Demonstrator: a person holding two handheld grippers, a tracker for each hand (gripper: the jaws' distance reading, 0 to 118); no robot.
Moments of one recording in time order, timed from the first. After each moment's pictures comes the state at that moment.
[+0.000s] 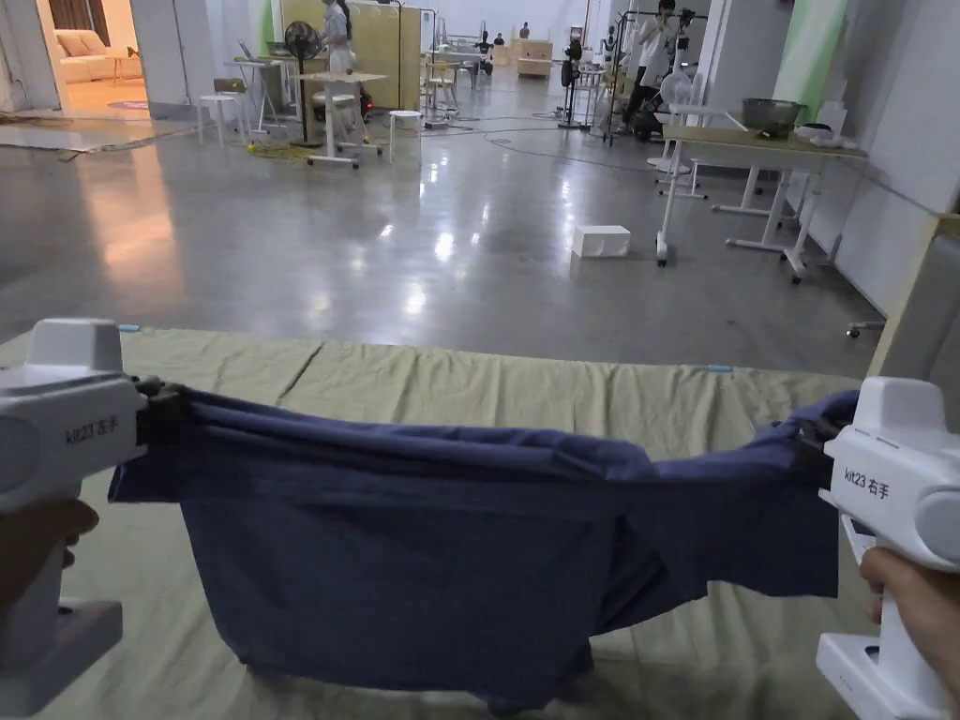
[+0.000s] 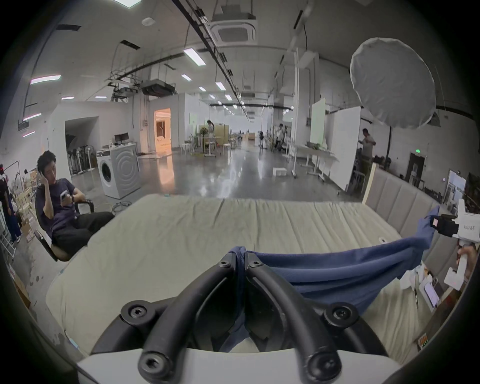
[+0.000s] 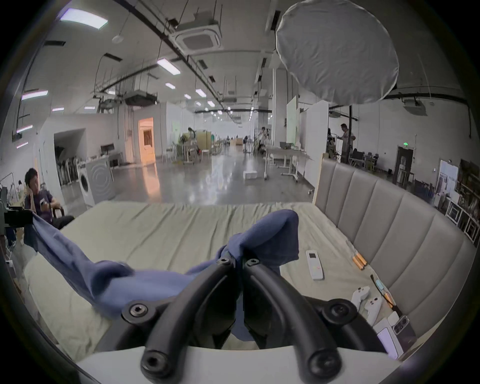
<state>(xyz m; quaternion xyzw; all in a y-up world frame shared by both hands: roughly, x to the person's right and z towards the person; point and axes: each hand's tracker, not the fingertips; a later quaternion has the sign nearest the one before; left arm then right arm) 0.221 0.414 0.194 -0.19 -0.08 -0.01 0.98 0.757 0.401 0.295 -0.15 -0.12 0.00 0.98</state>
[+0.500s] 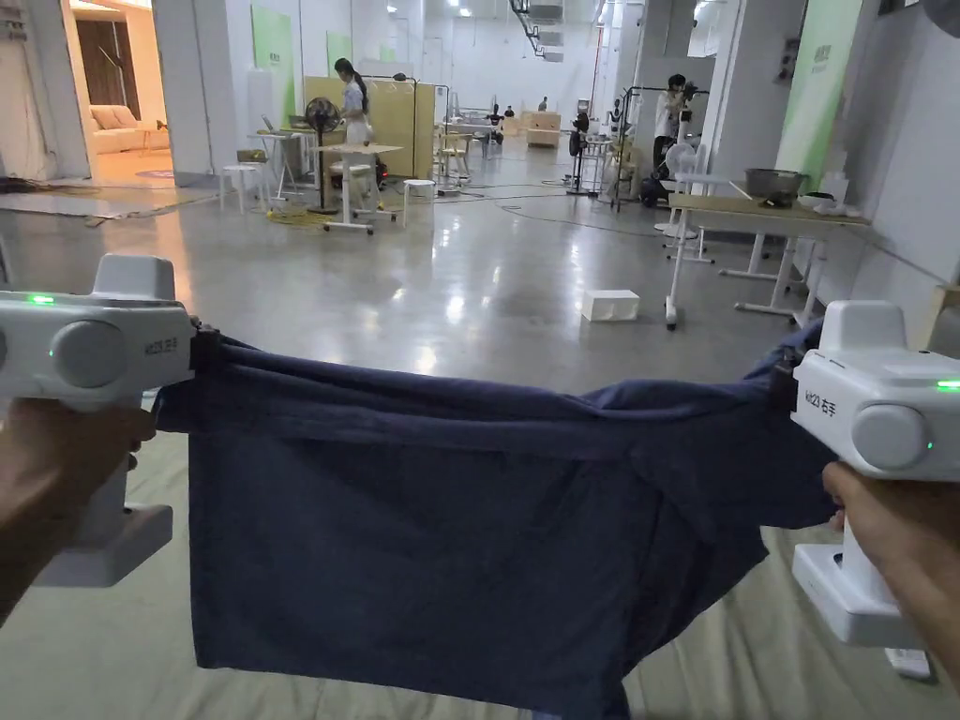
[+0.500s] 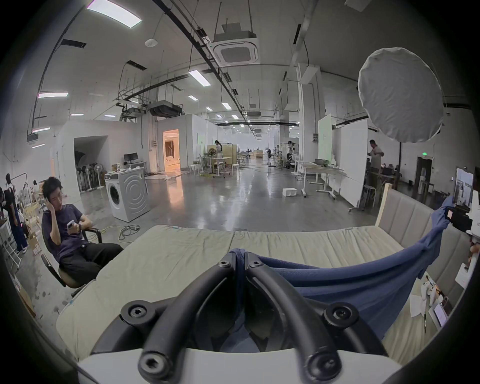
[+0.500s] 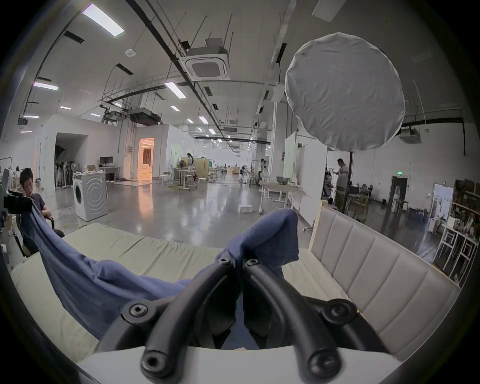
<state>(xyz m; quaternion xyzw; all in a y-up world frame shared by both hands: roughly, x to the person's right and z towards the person) 0.234 0.484 0.111 -0.14 -0.05 -0.02 0.99 0.735 0.483 0.221 -0.07 -0.14 0.07 0.99</state>
